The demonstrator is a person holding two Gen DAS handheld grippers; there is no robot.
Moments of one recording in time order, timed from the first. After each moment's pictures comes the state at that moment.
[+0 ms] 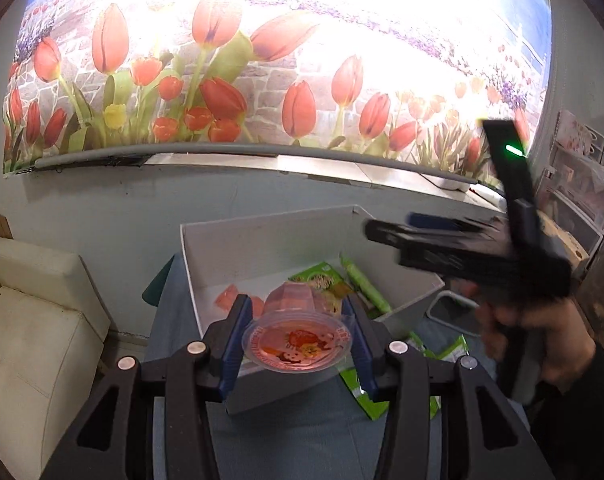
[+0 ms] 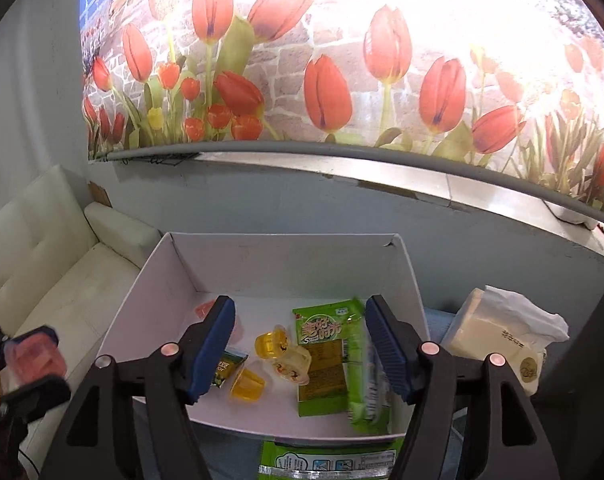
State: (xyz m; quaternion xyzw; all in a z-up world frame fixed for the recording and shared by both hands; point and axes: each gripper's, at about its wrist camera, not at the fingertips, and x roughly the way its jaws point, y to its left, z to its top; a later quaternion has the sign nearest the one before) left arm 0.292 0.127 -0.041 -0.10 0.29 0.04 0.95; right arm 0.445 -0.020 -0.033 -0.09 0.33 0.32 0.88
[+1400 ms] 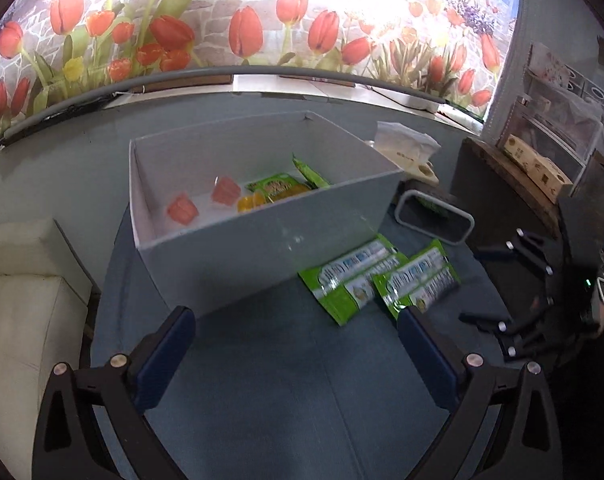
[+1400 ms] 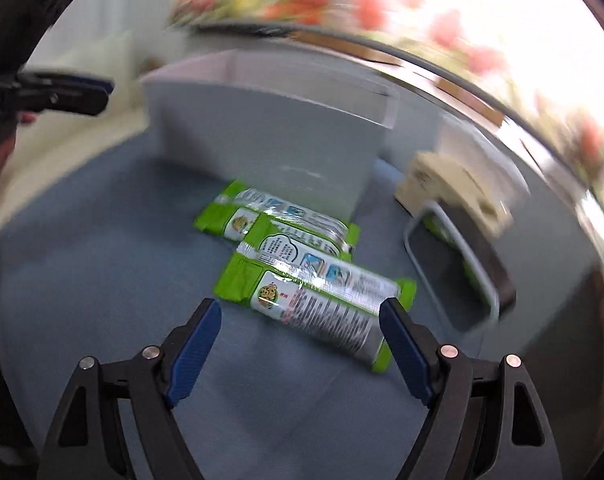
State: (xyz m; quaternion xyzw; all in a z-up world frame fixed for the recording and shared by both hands) left arm 0.245 0.063 -0.104 -0.08 0.39 -0.02 0.92; right arm 0.323 -0.162 -0.130 -0.31 0.34 0.40 0.79
